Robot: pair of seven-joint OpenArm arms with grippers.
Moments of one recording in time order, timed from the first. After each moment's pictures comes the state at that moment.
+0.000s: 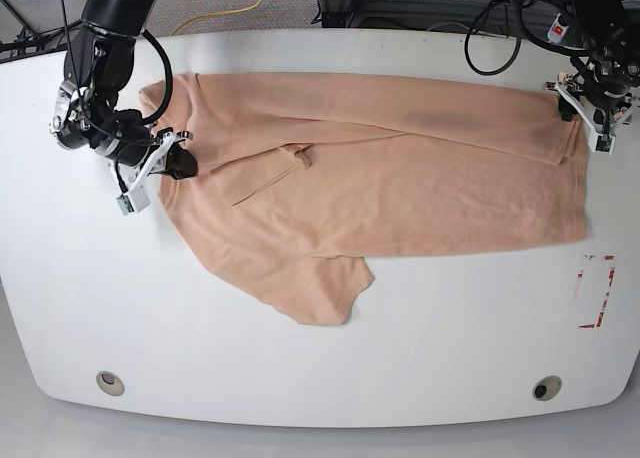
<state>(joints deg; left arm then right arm) 12.7 -11.6 -44.0 92.6 0.3 -43.0 47.7 -1.4 14.5 24.4 86.1 43.9 38.6 -69.3</state>
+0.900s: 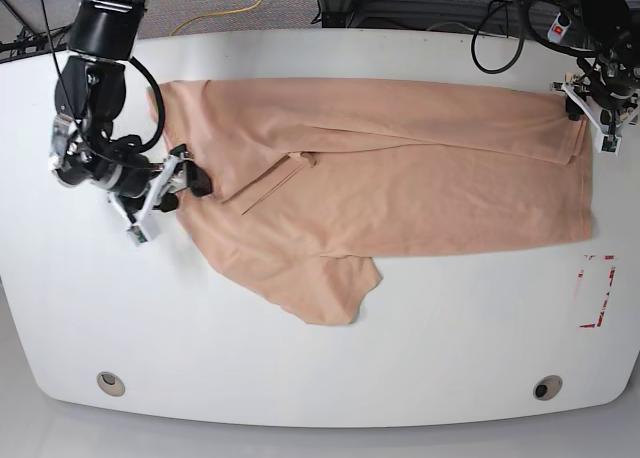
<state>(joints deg) 12.4 -13.2 -44.1 91.4 1.0 -43.0 47.7 4.8 18.9 13.3 85.9 42.1 38.7 -69.1</state>
